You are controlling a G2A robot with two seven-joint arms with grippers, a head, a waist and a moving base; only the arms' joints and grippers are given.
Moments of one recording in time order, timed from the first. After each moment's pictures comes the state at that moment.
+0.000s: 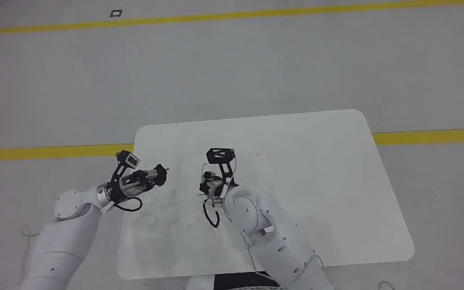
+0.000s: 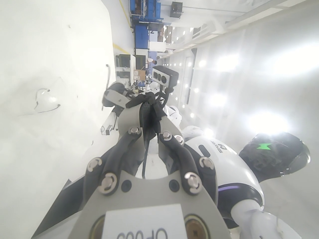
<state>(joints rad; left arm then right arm) 1.40 -0.90 -1.39 -1.20 -0.84 -0.33 -1.33 -1.48 -1.68 0.93 -1.70 -1.06 0.34 0.69</state>
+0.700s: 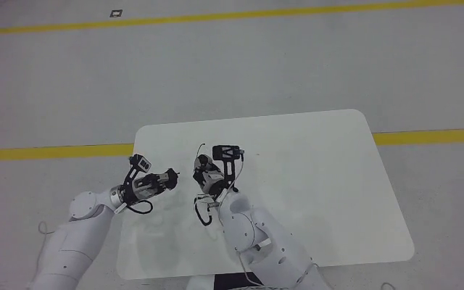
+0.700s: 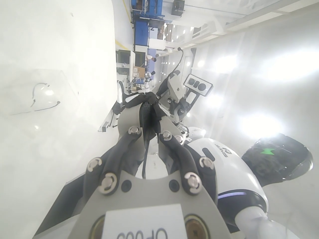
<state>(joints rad) 1.38 -0.93 -1.32 -1.18 -0.82 -0.33 -1.30 -1.49 -1.63 0.82 -1.71 -0.94 0.33 0.18</state>
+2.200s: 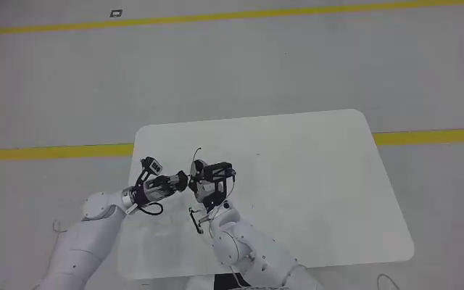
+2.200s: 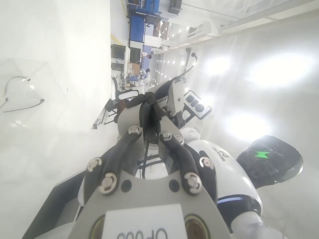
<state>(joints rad) 1.37 -0.95 -1.24 -1.19 -0.85 -0.32 -1.27 -1.43 -1.60 0.67 -1.48 -0.98 0.30 -0.24</state>
